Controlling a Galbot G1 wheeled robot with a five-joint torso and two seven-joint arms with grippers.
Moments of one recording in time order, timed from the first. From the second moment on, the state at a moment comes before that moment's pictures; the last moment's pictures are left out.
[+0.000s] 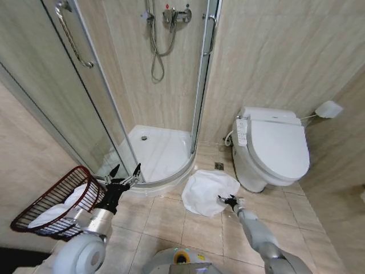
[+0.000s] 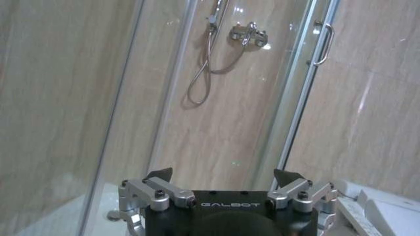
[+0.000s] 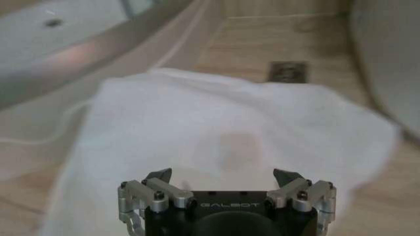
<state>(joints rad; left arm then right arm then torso) 1.69 -1.32 -0.69 -2.42 -0.58 0.17 0.07 -0.75 1.31 0.56 0.45 0.19 0.13 -0.43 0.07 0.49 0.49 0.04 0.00</state>
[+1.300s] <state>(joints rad) 1.69 -1.32 -0.69 -2.42 -0.58 0.17 0.07 -0.75 1.44 0.56 0.43 0.06 0.20 -0.30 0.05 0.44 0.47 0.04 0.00</state>
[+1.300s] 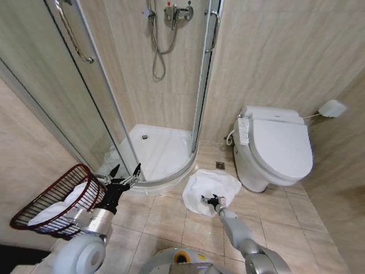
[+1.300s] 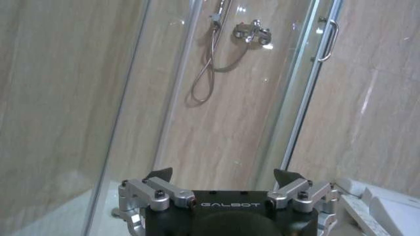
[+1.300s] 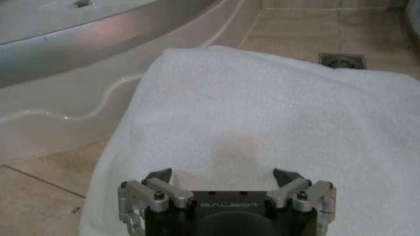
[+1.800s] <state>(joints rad) 1.69 -1.32 -0.69 -2.42 -0.58 0.17 0.07 -0.77 1.43 0.60 0.45 -0.04 0.21 -0.28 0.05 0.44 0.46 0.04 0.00</state>
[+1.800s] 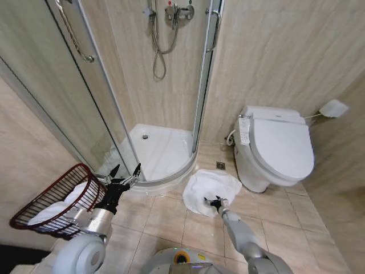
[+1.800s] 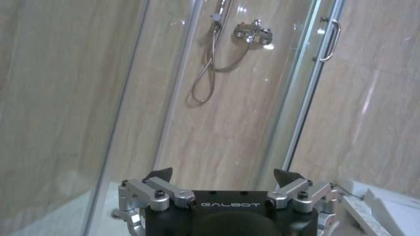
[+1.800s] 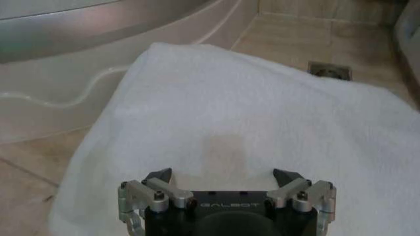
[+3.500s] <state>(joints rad) 1.69 -1.32 -0.69 -2.42 -0.58 0.17 0.07 -0.82 1.36 0.66 0.41 -0.04 0.21 -0.35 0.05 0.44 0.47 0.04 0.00</state>
